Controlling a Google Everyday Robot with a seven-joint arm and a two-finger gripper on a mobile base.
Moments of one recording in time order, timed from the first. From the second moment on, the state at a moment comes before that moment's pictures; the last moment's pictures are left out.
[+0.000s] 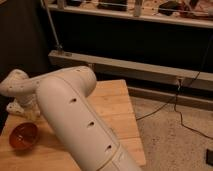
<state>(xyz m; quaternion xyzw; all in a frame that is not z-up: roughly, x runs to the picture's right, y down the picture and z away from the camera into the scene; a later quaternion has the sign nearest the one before) -0.412 0.118 0.839 -0.30 0.00 0.08 0.95</state>
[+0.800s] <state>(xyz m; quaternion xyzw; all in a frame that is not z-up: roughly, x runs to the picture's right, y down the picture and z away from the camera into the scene) -0.423 0.126 0.850 -0.32 -0.01 0.06 0.94</state>
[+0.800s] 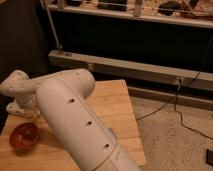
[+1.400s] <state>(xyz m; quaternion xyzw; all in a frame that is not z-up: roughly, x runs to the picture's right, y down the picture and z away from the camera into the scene) -0.422 0.132 0.859 -0.33 -0.01 0.05 0.94</state>
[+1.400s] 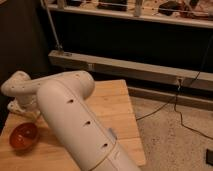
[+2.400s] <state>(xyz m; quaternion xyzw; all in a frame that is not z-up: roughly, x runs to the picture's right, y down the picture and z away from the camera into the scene) -0.419 0.131 0.874 -0.34 0.02 0.08 0.94</state>
